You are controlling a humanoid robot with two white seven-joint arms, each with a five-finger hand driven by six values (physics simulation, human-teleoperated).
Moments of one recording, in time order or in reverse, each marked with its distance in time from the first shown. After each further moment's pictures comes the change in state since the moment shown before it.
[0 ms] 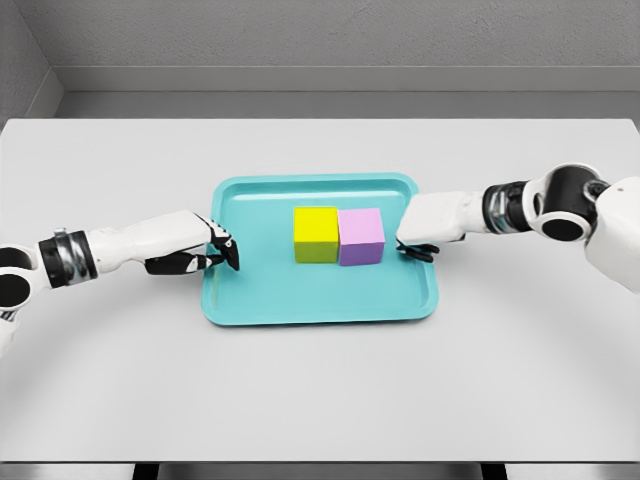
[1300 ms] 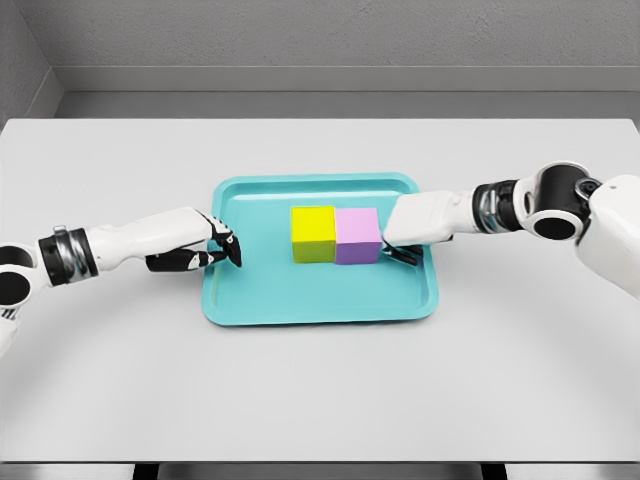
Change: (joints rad) left arm -0.005 -0.003 0.000 -0.005 0.031 0.000 0.000; right arm -0.008 0.011 0.004 -0.024 -0.044 0.000 0.007
